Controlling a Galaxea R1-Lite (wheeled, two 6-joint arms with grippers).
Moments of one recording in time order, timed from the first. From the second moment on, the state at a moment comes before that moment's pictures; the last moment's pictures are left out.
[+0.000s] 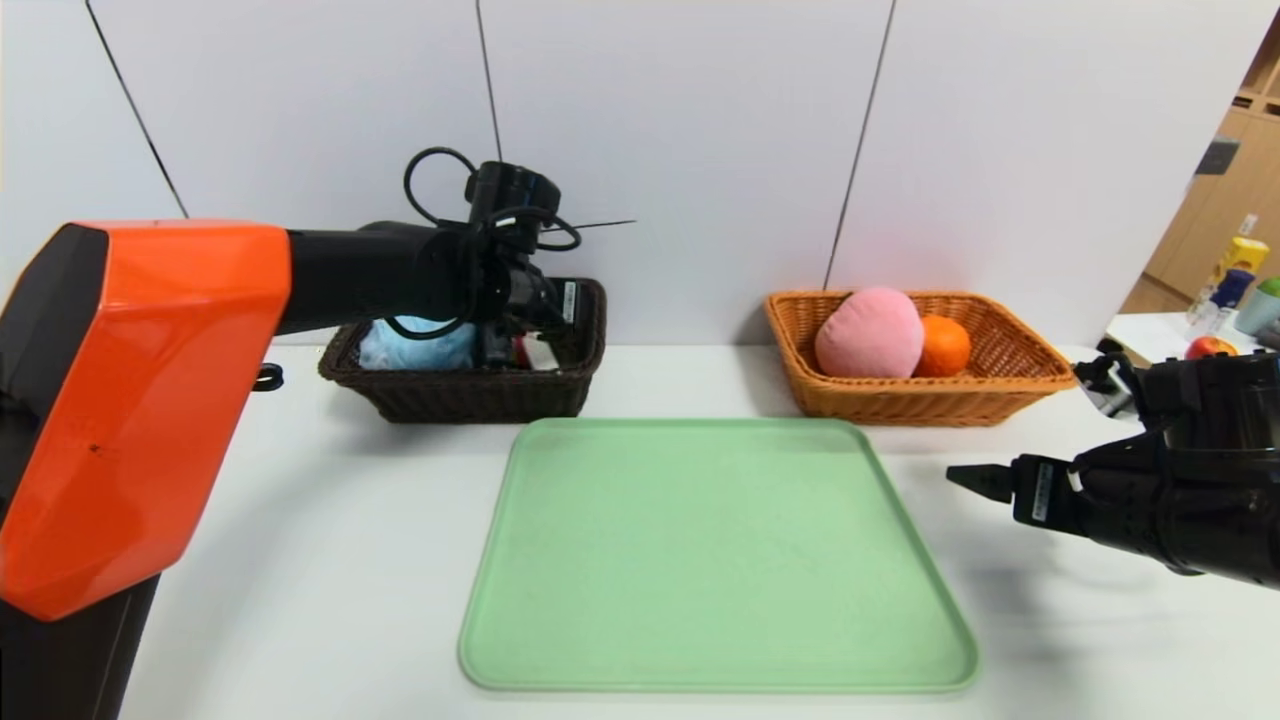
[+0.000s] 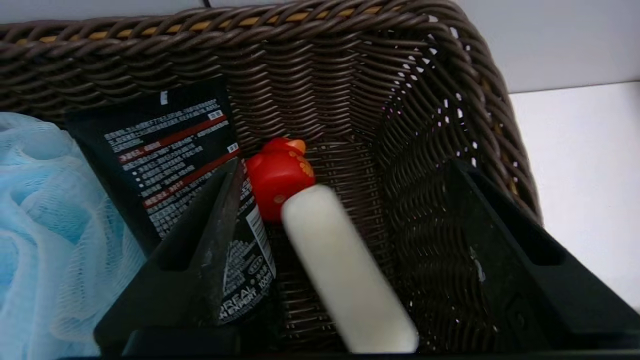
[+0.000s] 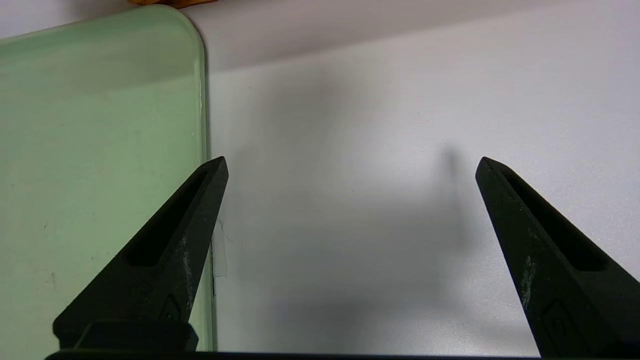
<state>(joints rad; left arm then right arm) -0.42 2.24 -1.97 0.22 0.25 -0.18 0.08 1.58 -0.58 -0.37 0.00 0.25</state>
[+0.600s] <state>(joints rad) -0.50 1.62 -1.76 0.51 0.23 -0.10 0.08 1.43 -0.58 -0.21 0.00 0.11</state>
